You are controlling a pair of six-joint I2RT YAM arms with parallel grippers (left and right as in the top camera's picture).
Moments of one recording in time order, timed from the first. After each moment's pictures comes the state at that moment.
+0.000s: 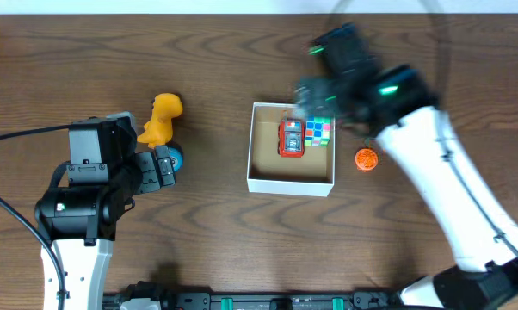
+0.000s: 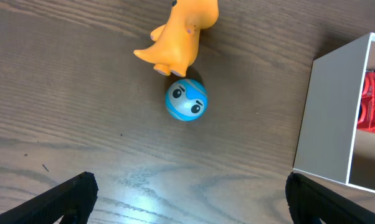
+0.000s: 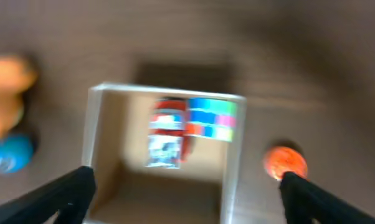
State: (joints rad) left arm 0.01 1.03 1.10 -1.07 0.01 -0.18; right arm 0.45 1.66 1.77 -1.18 0.14 0.55
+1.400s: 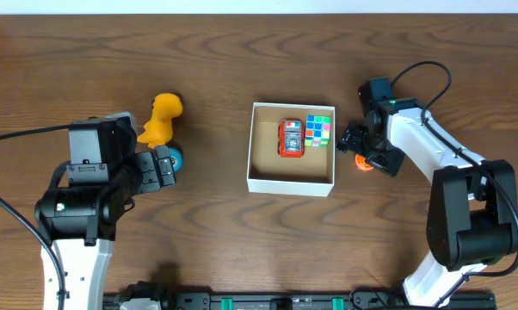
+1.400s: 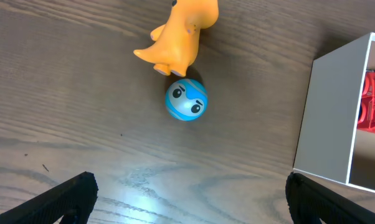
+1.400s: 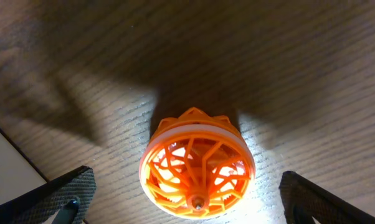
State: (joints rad) left arm 0.01 1.03 1.10 -1.07 0.01 -0.18; right arm 0.17 1.87 1.19 -0.83 0.03 0.71
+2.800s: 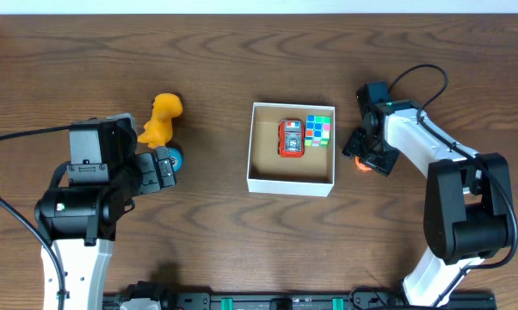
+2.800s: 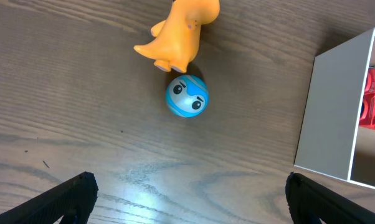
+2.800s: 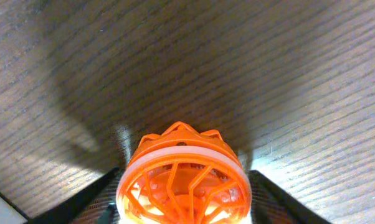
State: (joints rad) left arm 0.01 1.03 1.10 -1.08 0.01 -0.18; right arm 0.17 1.91 1.18 -0.82 0.06 0.73
